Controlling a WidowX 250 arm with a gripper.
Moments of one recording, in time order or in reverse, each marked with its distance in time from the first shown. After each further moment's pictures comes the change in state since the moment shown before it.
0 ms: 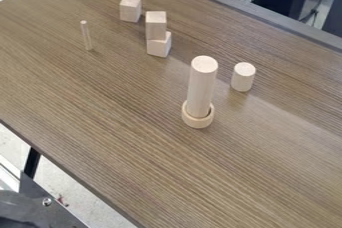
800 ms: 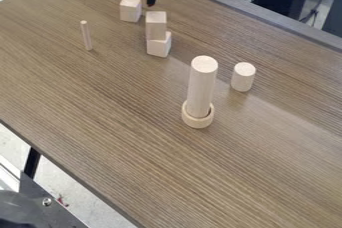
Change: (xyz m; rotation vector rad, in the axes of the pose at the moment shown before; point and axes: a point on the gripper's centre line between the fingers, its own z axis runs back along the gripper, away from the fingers) arm -0.028 -0.026 -0.019 -0.022 0.046 -0.049
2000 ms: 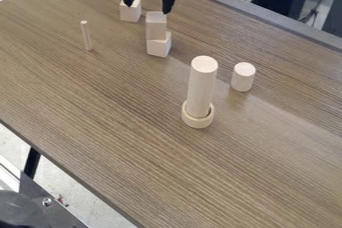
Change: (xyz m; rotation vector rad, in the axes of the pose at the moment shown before) arm -0.010 -0.021 -0.002 -0.037 -0.027 -0.006
